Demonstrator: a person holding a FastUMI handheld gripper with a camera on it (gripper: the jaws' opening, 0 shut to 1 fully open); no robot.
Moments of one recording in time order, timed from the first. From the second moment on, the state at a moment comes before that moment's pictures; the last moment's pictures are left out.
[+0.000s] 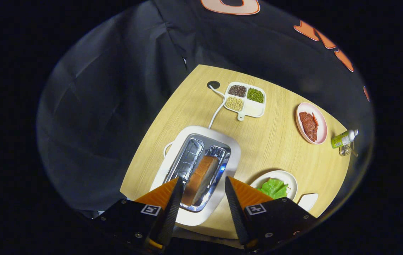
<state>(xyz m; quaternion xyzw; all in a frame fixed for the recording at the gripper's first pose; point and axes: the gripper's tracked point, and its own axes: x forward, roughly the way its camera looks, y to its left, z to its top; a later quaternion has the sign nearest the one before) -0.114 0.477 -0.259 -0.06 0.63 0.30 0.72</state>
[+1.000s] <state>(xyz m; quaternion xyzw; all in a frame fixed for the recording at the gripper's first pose) -0.105 0.458 -0.232 0.11 0.66 0.29 0.68</state>
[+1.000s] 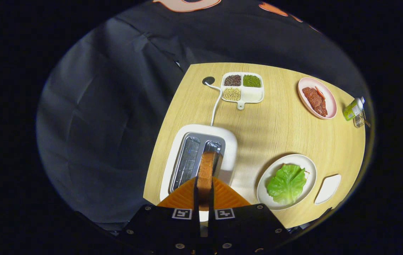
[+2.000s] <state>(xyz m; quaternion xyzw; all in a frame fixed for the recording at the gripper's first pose) -0.081 0.286 -0.224 0.26 0.60 0.28 0.70</state>
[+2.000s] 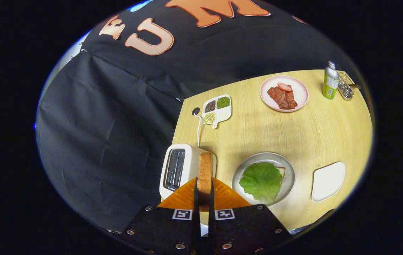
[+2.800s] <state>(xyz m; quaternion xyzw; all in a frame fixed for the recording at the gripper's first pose) -0.131 0.268 -0.343 0.27 0.63 0.31 0.66</state>
